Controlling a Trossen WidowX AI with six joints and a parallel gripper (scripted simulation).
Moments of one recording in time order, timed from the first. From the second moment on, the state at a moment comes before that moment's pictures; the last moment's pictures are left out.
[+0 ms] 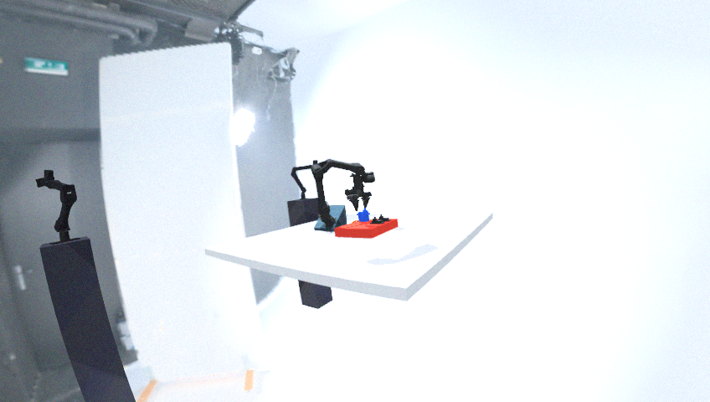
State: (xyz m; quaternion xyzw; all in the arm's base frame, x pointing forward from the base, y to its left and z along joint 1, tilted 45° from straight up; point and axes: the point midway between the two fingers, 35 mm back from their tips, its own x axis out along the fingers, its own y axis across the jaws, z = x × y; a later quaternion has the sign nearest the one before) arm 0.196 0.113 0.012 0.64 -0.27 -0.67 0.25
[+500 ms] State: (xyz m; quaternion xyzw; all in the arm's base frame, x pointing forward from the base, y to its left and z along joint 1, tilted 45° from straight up) arm 0.195 0.100 -0.001 0.64 -0.27 -0.67 0.25
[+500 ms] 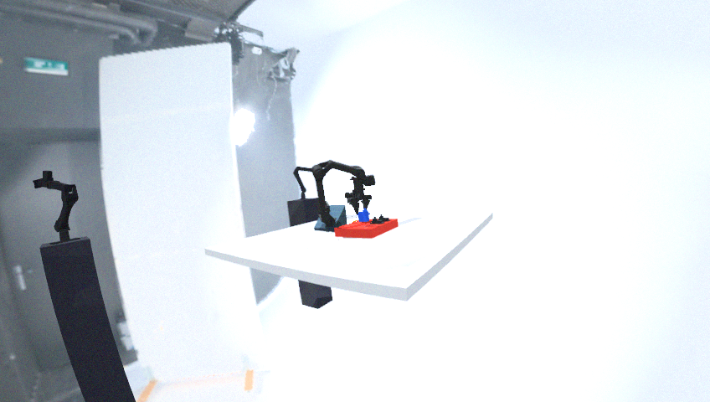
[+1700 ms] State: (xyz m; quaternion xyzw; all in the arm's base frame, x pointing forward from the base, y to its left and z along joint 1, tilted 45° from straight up) arm 0.195 0.114 0.020 0.63 -0.27 -0.67 0.26
